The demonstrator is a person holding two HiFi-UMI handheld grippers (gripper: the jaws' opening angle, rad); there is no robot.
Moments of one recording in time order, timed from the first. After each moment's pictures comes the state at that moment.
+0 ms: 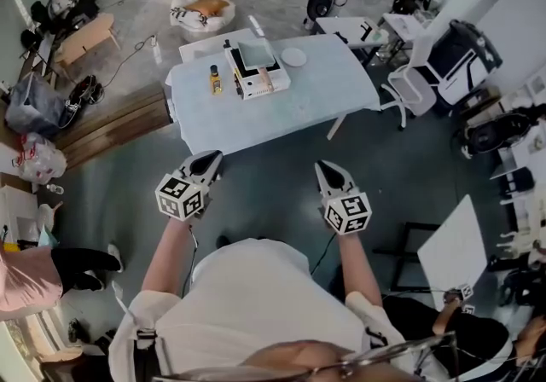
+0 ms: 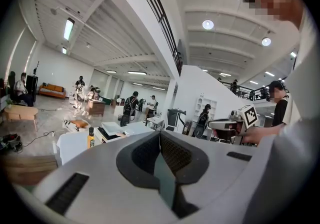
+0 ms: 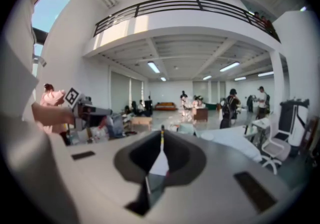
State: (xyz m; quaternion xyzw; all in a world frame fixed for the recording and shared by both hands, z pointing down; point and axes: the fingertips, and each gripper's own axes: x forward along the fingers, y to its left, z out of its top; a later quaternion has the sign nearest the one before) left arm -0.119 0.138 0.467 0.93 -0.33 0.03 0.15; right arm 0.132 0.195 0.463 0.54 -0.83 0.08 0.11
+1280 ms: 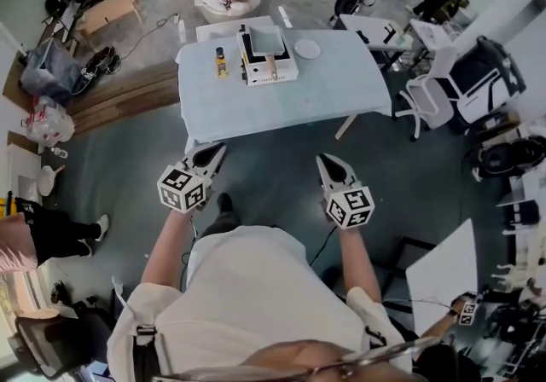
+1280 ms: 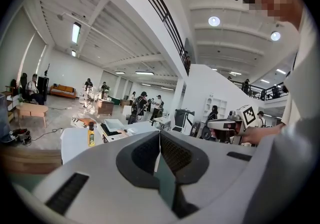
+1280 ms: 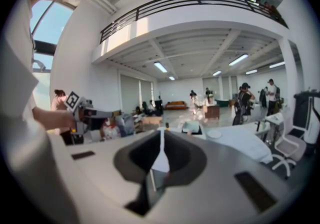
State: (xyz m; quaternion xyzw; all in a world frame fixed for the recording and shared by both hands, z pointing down) left arm -0.057 0.155 0.488 0.91 -0.39 0.03 0.16; right arm 0.191 0.178 0.489 0.48 -0.87 0.10 0.10
